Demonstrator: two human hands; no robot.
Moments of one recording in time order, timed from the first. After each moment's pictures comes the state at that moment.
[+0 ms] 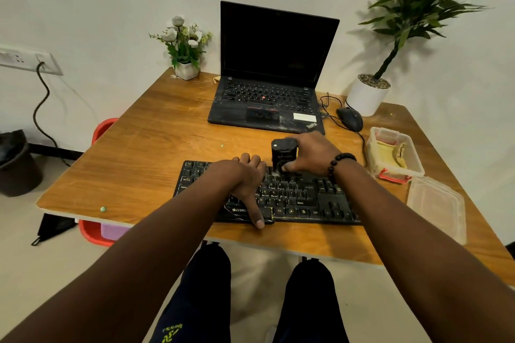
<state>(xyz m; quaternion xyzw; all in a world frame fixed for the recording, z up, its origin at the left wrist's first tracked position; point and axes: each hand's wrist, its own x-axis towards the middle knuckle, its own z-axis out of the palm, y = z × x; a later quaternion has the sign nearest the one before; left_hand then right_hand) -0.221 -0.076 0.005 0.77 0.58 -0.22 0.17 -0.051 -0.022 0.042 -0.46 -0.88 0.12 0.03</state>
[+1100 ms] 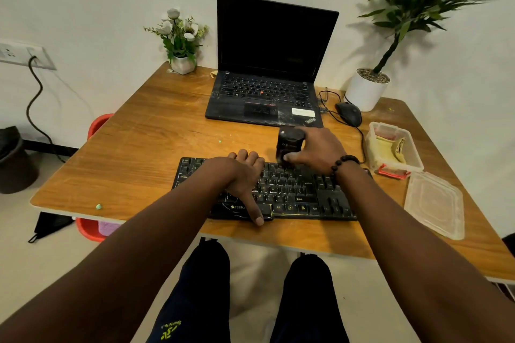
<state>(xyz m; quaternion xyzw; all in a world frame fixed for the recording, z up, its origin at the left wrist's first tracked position) -0.226 -0.077 0.001 0.78 0.57 -0.21 0.18 -0.039 -0.027 0.032 -0.52 -0.84 0.08 0.10</state>
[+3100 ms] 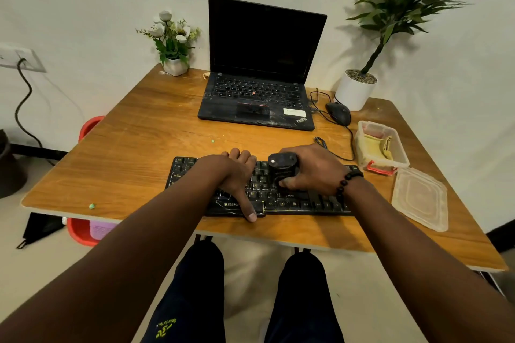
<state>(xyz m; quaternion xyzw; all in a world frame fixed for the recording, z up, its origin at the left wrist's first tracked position) -0.225 -0.078 0.001 0.77 0.58 -0.21 0.18 -0.023 -0.071 0.042 -0.44 -0.89 0.15 0.02</state>
